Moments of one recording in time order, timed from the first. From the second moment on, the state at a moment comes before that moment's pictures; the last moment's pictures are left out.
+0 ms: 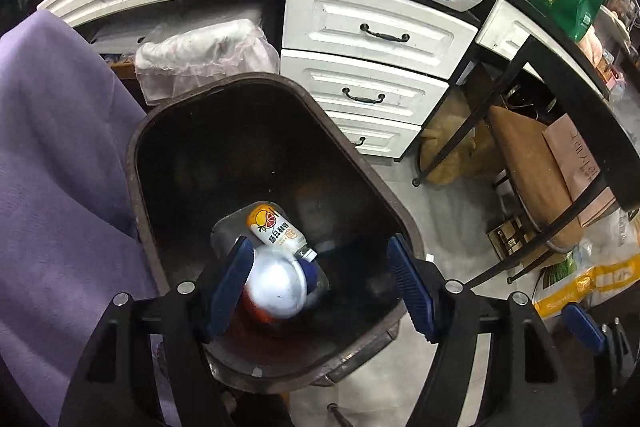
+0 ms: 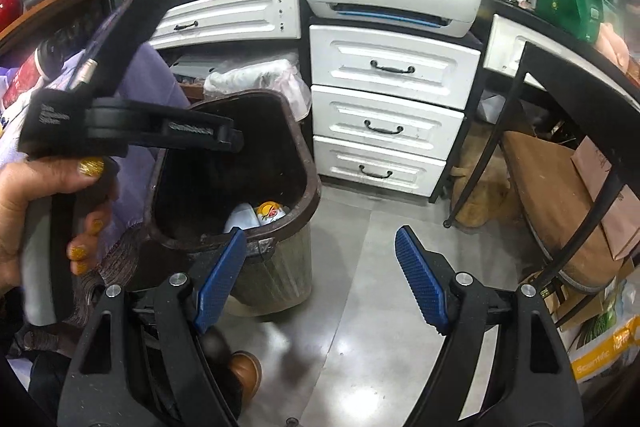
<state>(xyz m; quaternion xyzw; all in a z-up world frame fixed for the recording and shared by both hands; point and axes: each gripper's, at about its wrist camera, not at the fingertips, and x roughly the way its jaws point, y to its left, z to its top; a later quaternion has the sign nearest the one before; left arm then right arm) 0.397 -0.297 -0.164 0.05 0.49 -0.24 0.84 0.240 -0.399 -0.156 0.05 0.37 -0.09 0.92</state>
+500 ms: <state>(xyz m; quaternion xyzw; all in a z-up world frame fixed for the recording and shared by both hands) 0.298 -0.231 -0.036 0.07 0.35 -0.24 0.90 0.235 -0.380 -0.115 0.06 0.34 -0.06 0.94</state>
